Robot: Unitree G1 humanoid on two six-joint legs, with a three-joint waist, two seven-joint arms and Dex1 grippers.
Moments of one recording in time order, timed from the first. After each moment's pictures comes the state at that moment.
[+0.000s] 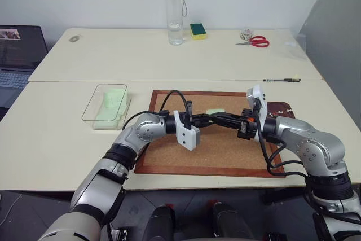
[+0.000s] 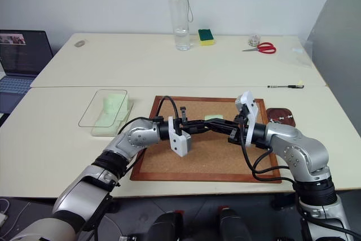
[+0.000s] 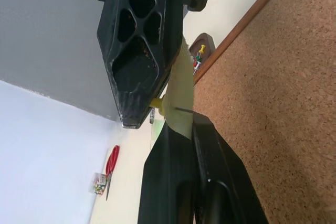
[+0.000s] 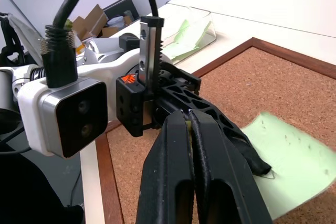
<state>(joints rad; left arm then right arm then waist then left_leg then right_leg) -0.73 0.39 -0.39 0.69 0.35 -1.06 -0.58 -0.41 -0.50 0.01 -0.29 0.73 0.86 0.78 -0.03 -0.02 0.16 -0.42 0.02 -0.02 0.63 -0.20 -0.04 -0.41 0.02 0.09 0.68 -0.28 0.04</state>
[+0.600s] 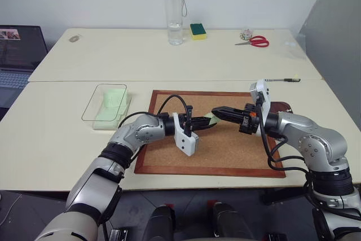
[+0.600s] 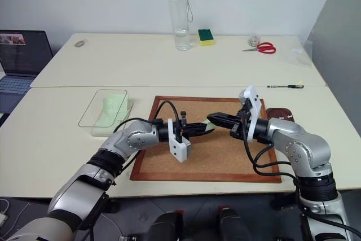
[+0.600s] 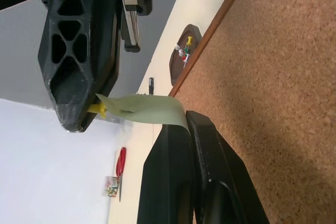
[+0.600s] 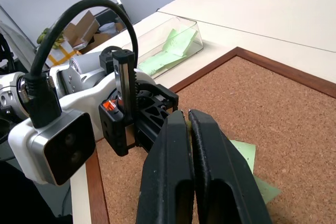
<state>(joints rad) -0.75 0.43 -0.39 0.68 0.57 -1.12 -0.42 -0.45 -0.50 -0.02 -0.27 0.73 0.87 0.77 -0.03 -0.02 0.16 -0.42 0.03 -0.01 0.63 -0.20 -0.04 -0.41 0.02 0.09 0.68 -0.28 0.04</state>
